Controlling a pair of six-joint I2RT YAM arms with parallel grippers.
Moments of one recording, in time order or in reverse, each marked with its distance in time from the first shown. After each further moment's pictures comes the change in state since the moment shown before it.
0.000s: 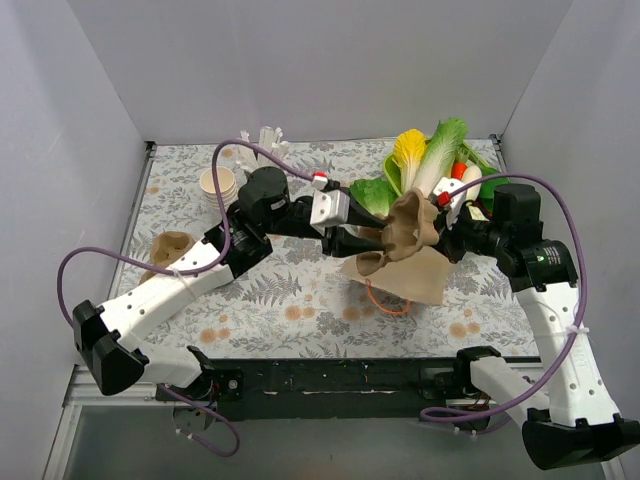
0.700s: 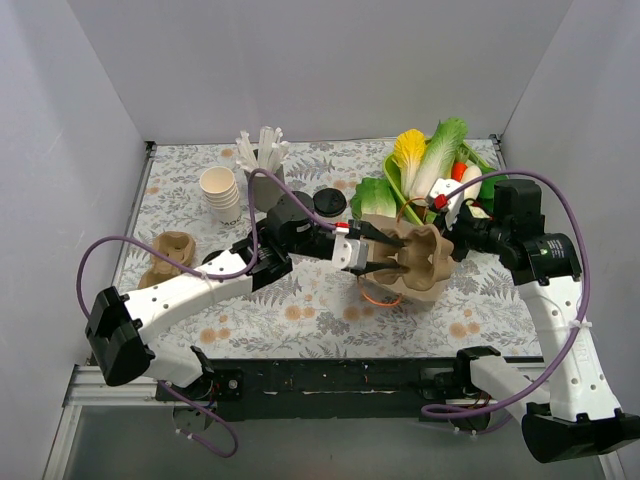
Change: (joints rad) left arm -0.130 0.061 -0.135 0.192 -0.042 0.301; right arm 0.000 0.040 0.085 -0.116 0.007 -0.132
